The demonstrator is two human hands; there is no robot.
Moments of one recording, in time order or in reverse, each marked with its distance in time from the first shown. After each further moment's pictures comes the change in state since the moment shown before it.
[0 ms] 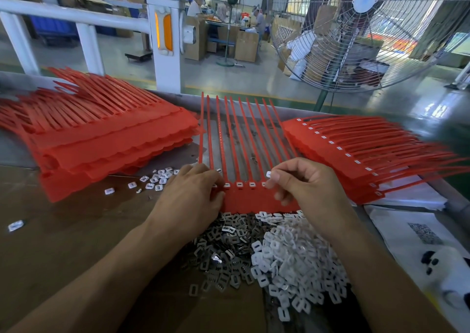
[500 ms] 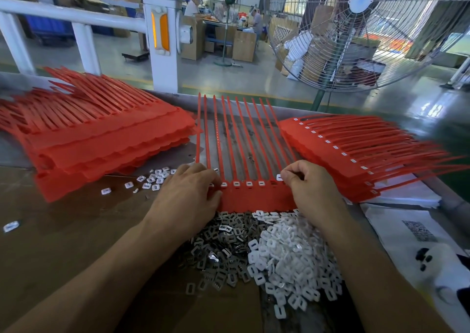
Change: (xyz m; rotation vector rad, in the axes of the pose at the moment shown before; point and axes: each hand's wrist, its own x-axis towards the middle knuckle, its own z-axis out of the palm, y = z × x) left_hand 0.001 -0.003 0.004 0.004 0.015 0.003; right_hand 0.017 0.020 -0.008 -0.425 0.185 0.169
